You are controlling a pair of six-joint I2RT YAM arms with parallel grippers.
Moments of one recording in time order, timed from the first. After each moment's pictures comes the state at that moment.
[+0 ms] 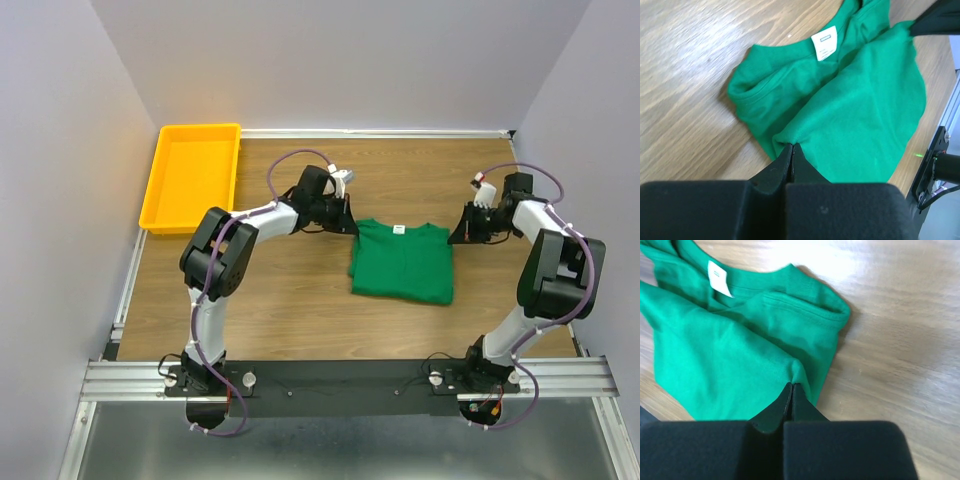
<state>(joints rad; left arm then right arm) -0.55 2.03 1.33 0.02 0.59 -0.40 -0.26 1.73 1.10 -0.62 -0.63 -0.20</state>
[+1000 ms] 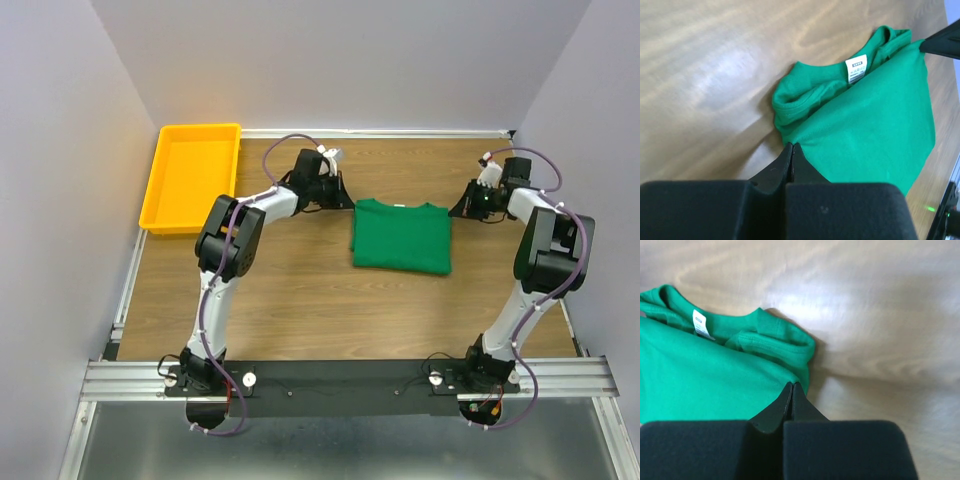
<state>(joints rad) -0.46 2.23 1.56 0.06 0.53 -0.47 -0.25 1.92 1.25 -0.34 -0.59 -0.02</state>
